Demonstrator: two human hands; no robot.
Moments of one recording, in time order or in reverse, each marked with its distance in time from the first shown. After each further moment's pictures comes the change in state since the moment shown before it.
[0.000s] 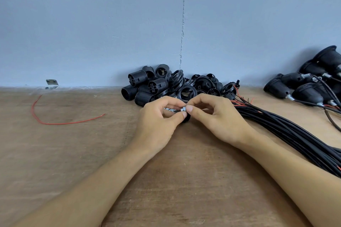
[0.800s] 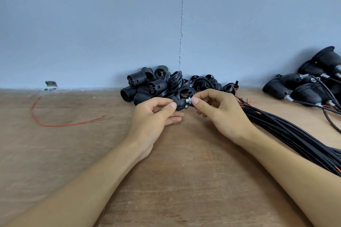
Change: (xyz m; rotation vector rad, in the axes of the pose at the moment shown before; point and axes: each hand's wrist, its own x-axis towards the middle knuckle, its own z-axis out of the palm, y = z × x) left_hand 0.010 -0.004 -0.004 -0.430 0.048 -0.224; right_hand 0.003 0.006 -0.006 0.147 0.114 0.082
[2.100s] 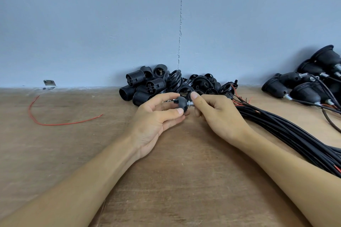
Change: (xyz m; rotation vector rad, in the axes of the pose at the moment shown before) left_hand -0.003 0.004 0.000 -0.273 -0.185 -0.148; right_hand -0.002 -0.005 0.007 -0.233 0.004 0.052
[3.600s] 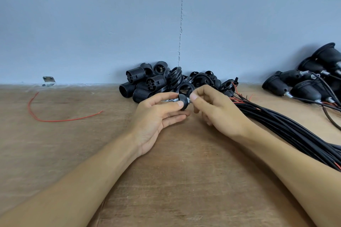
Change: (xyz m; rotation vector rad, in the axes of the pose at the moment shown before) left_hand 0.001 0.000 0.001 0.033 0.004 0.009; right_hand 0.000 0.001 -0.004 0.125 -0.120 0.002
